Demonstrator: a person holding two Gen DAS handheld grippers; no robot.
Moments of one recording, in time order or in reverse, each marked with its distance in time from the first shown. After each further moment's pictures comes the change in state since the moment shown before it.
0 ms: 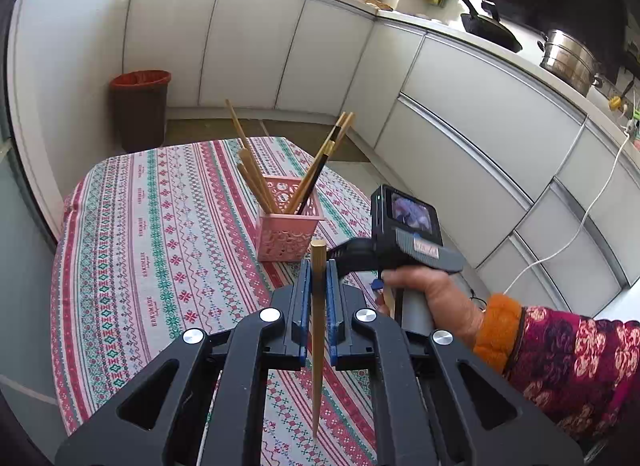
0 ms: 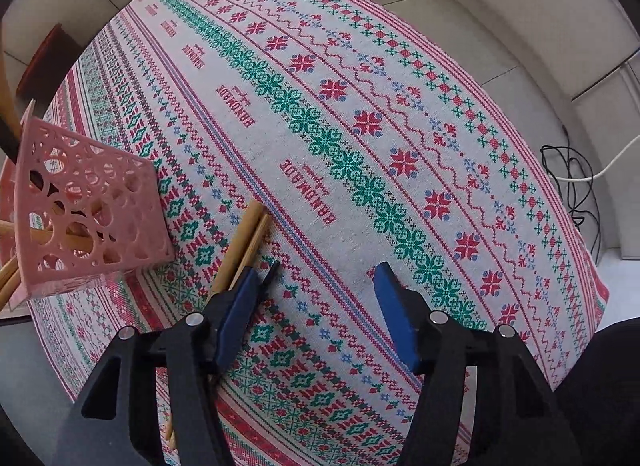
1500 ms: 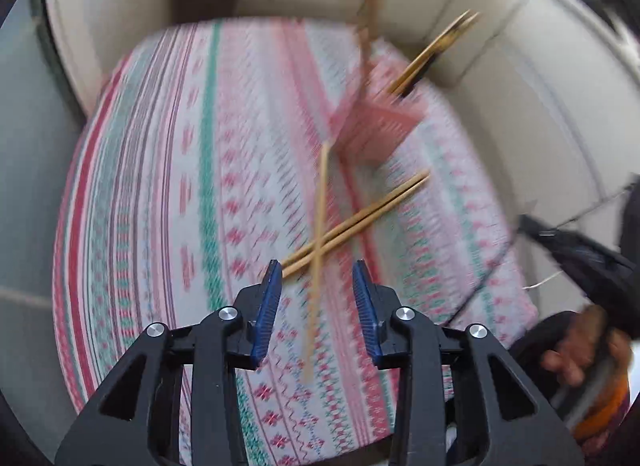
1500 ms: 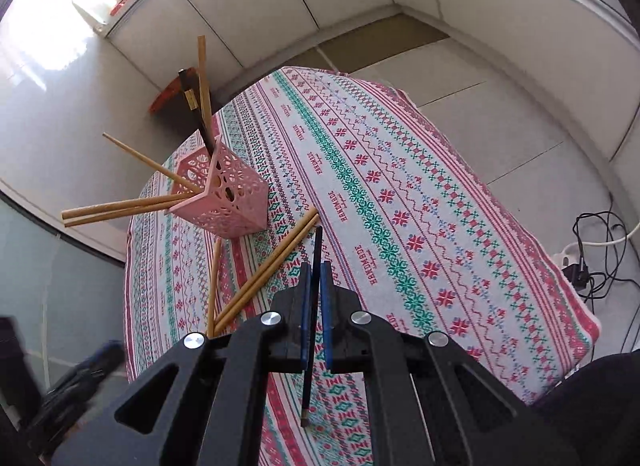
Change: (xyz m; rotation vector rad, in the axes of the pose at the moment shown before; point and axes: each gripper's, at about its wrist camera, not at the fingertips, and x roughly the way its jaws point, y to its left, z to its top) left arm 0.074 0.043 -0.039 -0.247 0.420 0.218; right arm -0.101 -0.102 -0.058 -0.155 -0.296 0.446
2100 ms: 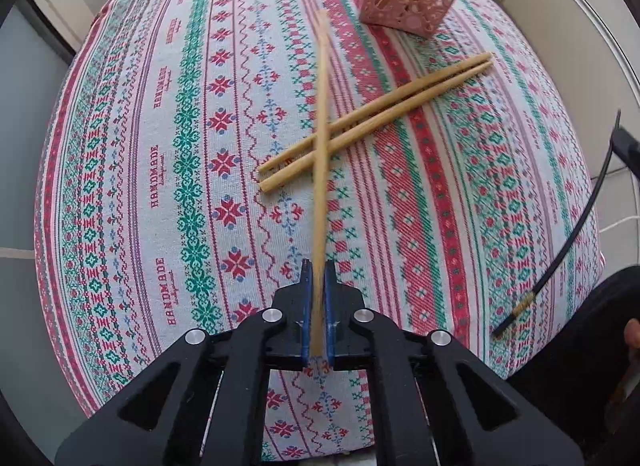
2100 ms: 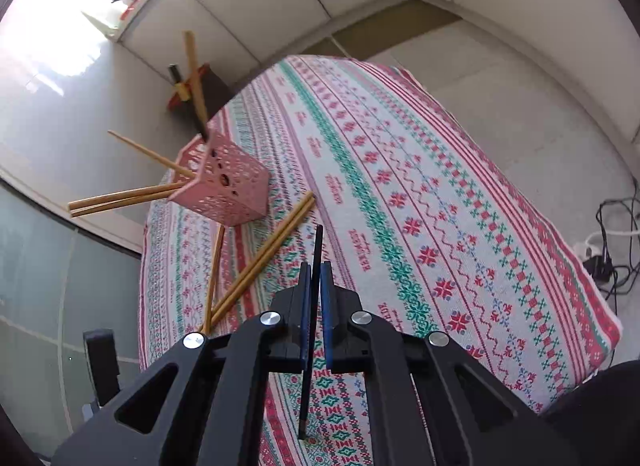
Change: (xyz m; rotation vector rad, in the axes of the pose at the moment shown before) left arm 0.060 -0.009 -0.042 0.062 0.175 0.167; right arm -0.004 -0.023 -0.009 -0.011 0.012 0.131
